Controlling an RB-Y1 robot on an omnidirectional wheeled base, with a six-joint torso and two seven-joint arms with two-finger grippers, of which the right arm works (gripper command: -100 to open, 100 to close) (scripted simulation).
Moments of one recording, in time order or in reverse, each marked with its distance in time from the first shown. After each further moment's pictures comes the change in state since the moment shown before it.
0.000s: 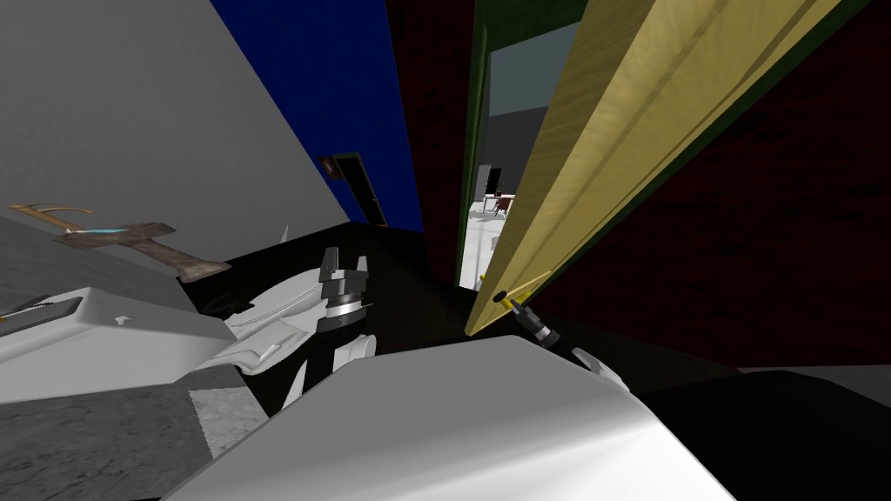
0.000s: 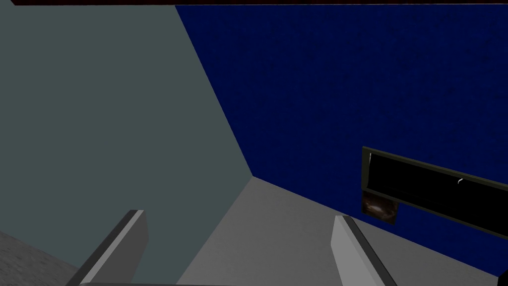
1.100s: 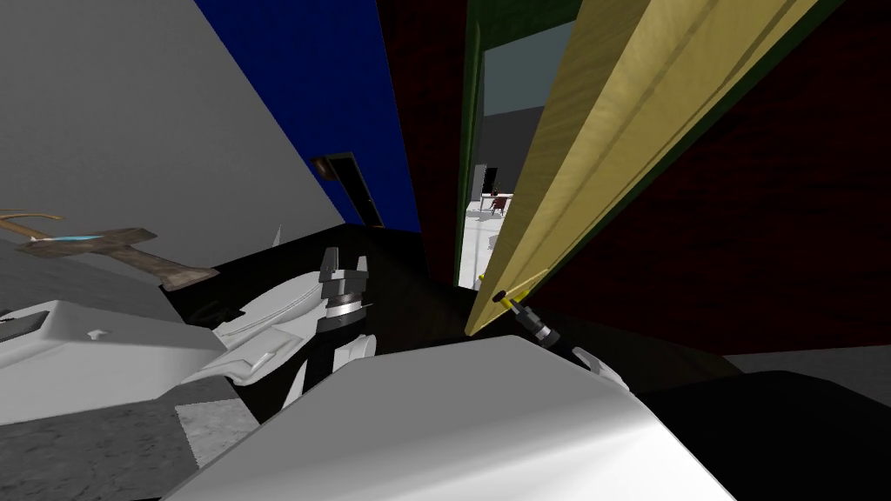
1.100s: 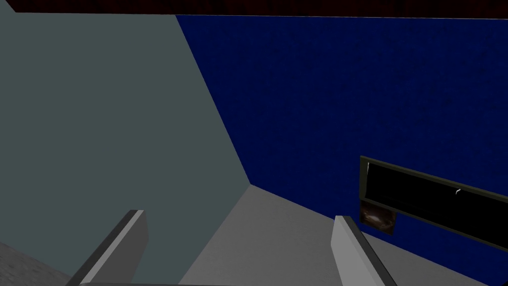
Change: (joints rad) arm -0.003 -0.005 0.003 -0.001 0.005 -0.013 0.000
